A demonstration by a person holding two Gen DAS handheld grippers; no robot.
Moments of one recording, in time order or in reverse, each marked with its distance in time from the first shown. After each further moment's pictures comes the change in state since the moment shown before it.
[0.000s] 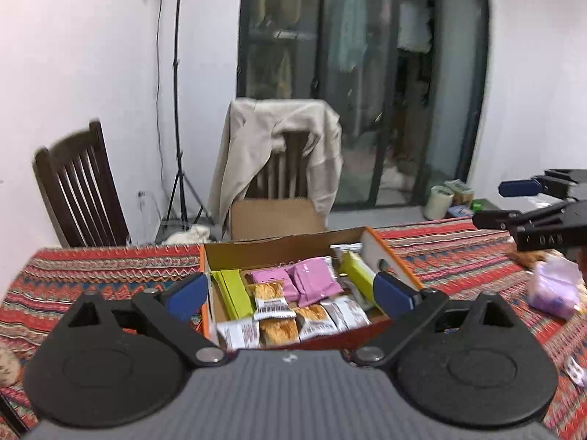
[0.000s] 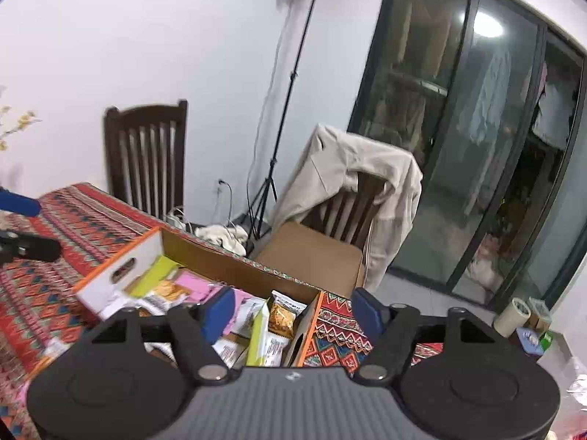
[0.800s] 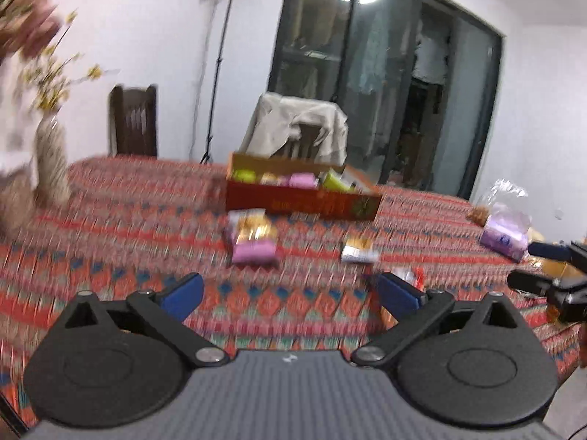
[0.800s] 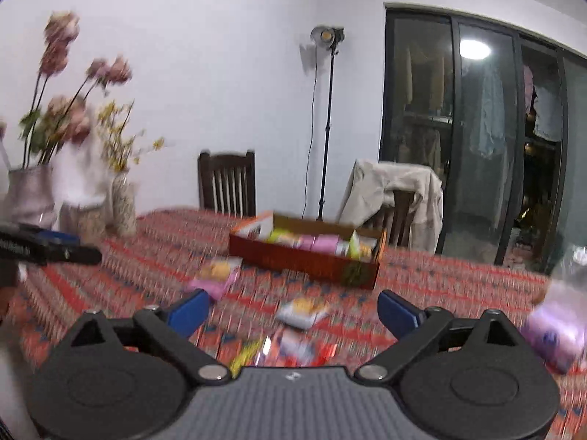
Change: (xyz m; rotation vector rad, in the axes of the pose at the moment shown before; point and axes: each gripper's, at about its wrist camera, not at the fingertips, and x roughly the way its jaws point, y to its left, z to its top) left arm -0.193 -0.054 -0.246 -0.164 -0.057 0.061; right arm -0.258 0.107 -0.254 0.114 -0.207 0.140
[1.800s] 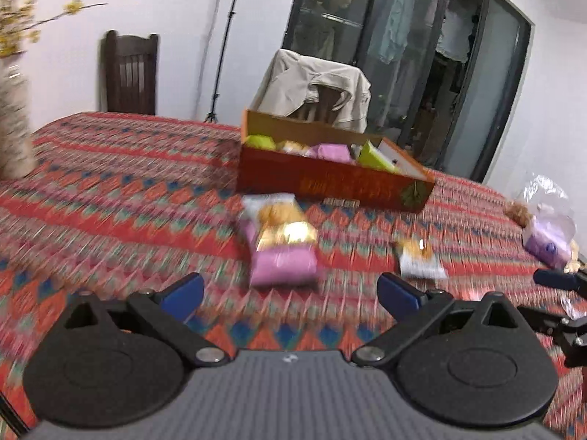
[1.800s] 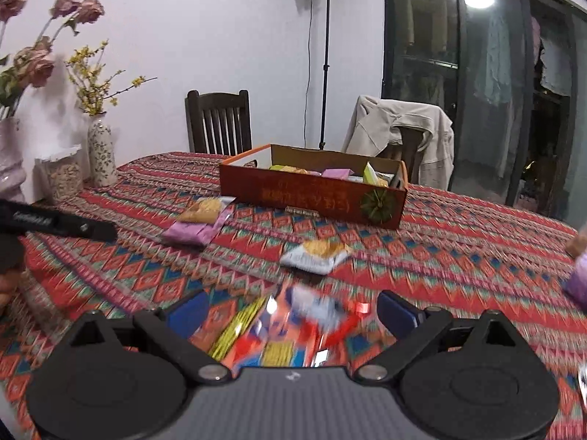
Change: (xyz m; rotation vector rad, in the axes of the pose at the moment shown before) left arm 0.157 0.049 0.042 -0.050 0.114 -0.023; right arm 0.119 0.006 -0.016 0.045 0.178 0.005
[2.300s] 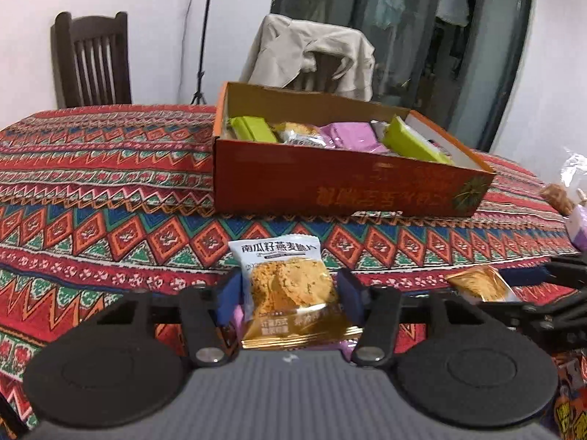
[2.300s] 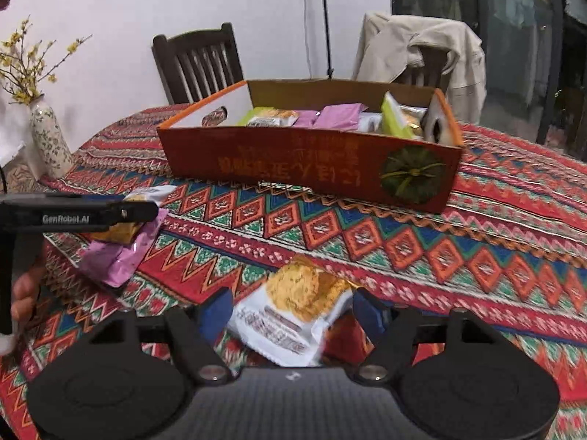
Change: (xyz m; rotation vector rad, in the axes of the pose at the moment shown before) left arm 0.135 0.010 0.036 0.067 0.094 0.001; right arm 0.183 -0.053 0.049 0.094 0.253 0.093
